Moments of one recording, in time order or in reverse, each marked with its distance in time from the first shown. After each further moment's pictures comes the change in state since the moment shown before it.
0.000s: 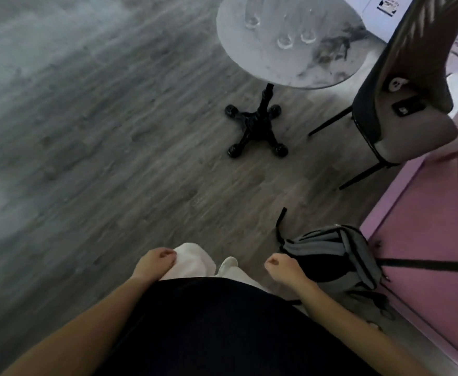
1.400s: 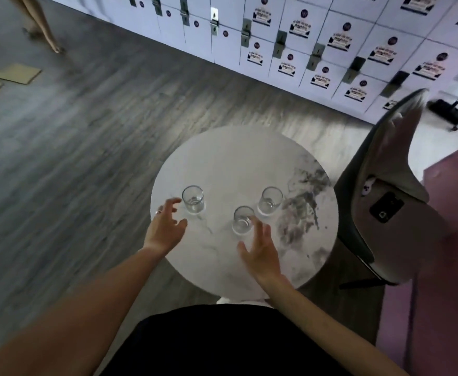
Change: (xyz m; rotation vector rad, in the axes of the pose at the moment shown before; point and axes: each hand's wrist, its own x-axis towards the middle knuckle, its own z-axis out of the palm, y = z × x) left_hand 0.394 0.628 -0.277 0.062 0.279 0.587; right_hand 0.298 -0.366 -0.462 0.258 0.732 -0.375
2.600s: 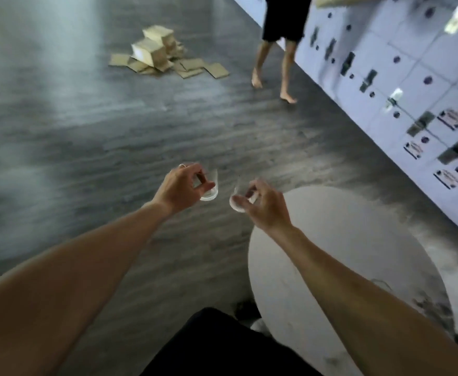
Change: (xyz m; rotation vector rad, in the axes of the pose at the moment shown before) left_hand -0.096 -0.079 -0.212 0.060 0.626 -0.055; right_hand 0.036 -0.277 0.051 0.027 -0.397 -0.805
